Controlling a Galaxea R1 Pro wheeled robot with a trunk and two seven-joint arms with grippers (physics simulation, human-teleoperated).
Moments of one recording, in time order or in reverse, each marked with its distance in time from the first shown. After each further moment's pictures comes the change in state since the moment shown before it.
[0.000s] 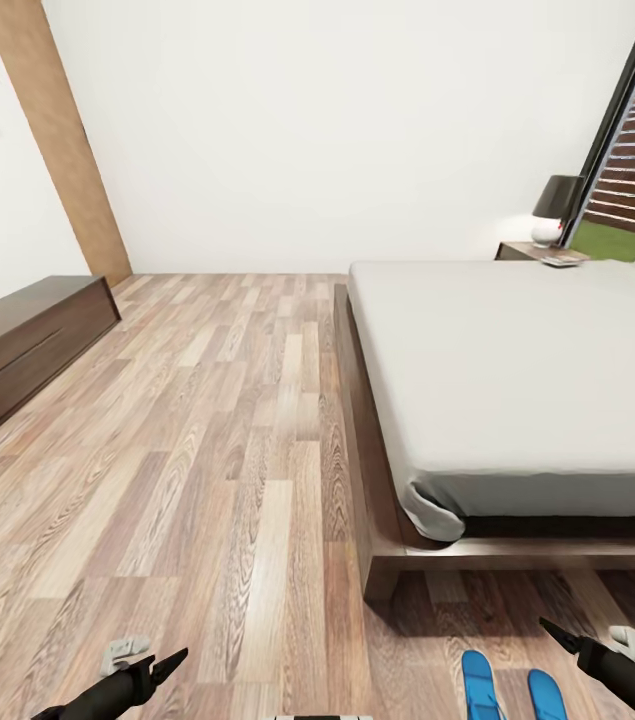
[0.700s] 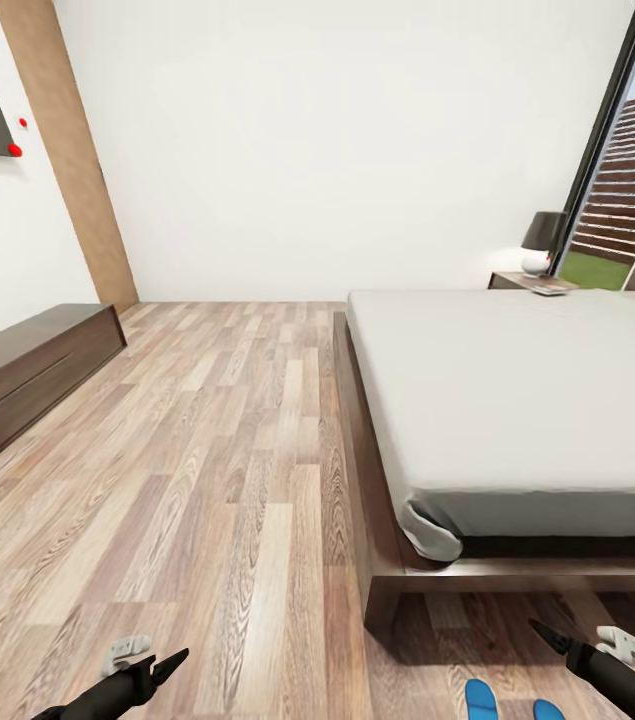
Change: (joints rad) left arm 0.000 -0.002 -0.002 0.000 0.000 0.000 0.000; right arm 0.000 0.027 0.002 0.001 0.002 0.000 0.000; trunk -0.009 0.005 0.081
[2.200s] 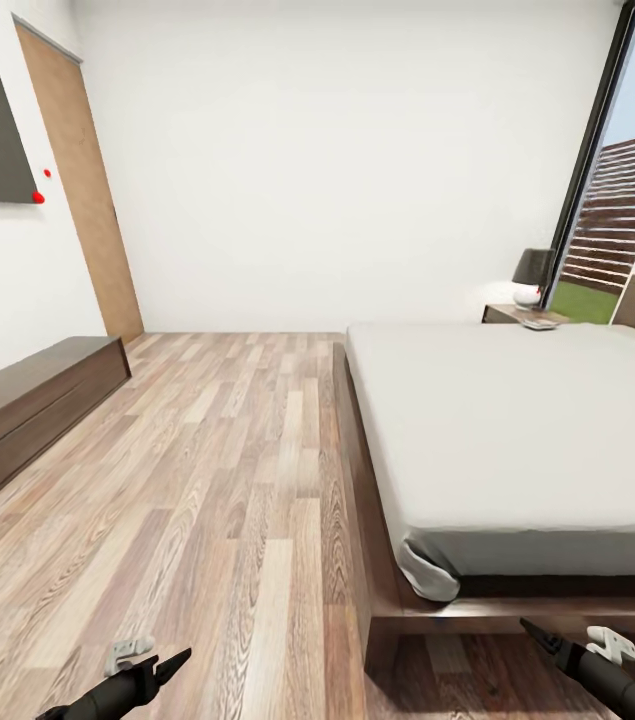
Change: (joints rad) left arm 0.000 -0.008 0.000 0.000 0.000 0.000 0.001; right arm 0.000 0.023 -0.002 0.001 0.000 0.000 -0.002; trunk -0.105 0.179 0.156
